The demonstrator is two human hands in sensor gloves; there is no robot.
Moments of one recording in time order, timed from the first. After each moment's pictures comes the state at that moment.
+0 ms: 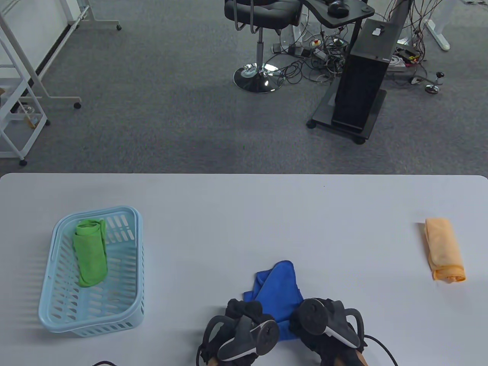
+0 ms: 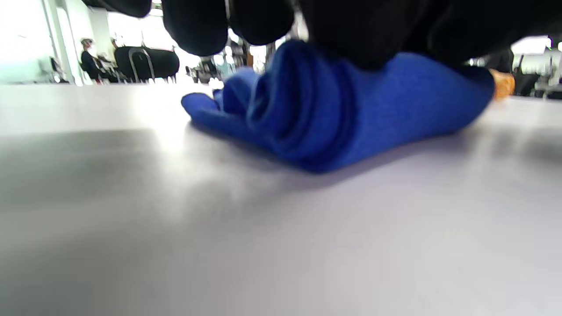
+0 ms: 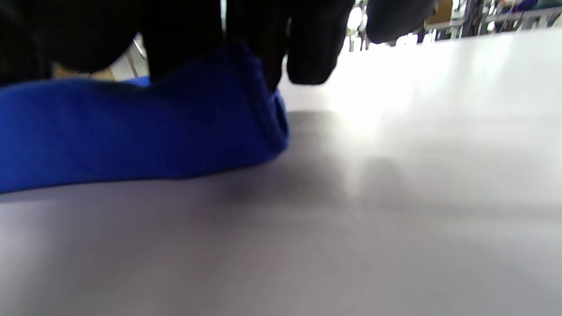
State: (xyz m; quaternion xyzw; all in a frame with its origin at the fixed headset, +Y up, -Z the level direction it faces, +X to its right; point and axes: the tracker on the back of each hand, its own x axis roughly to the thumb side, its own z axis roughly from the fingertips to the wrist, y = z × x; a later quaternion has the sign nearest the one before) left_hand -0.020 -0.767 -0.220 -0.09 -0.22 -0.01 0.97; right_hand 0.159 -0.765 -0.244 0.11 0.11 0.98 0.08
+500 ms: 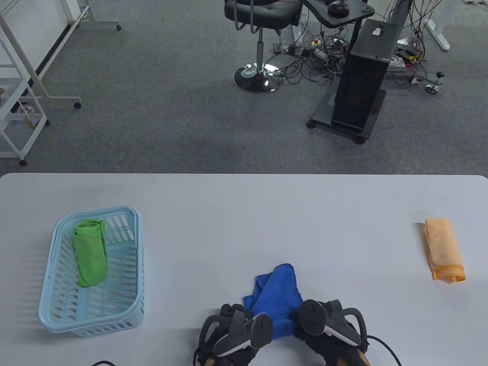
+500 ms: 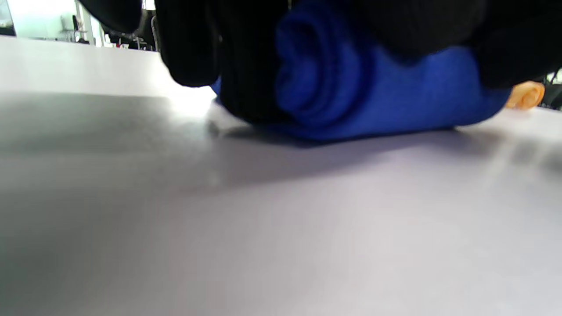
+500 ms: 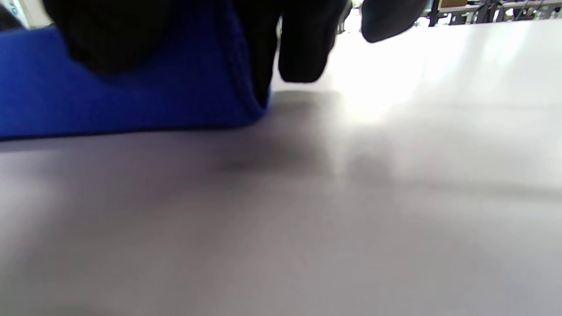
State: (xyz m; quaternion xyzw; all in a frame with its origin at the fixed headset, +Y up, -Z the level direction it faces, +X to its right) left_hand -0.035 -0.769 -0.227 -0.12 -0.18 0.06 0.97; right_hand 0.161 -0.768 -0.244 0.12 0.13 0.98 0.05
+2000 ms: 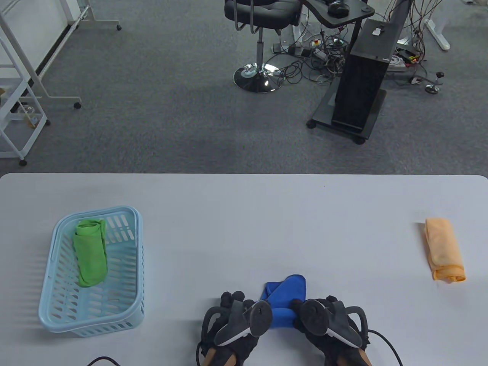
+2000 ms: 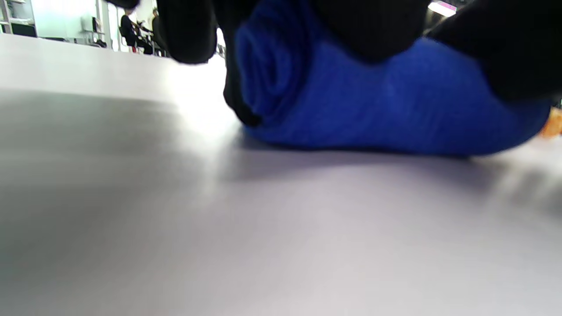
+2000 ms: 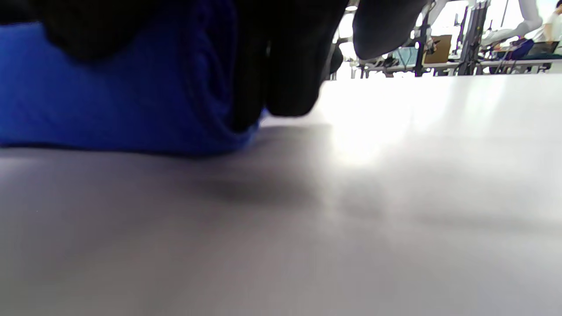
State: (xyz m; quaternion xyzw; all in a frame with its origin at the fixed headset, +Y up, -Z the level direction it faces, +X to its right) left_hand -0.033 -0.763 -0.247 -0.09 -0.16 0.08 0.98; right_hand 0.163 -0.764 -0.249 0.11 0.04 0.99 0.06
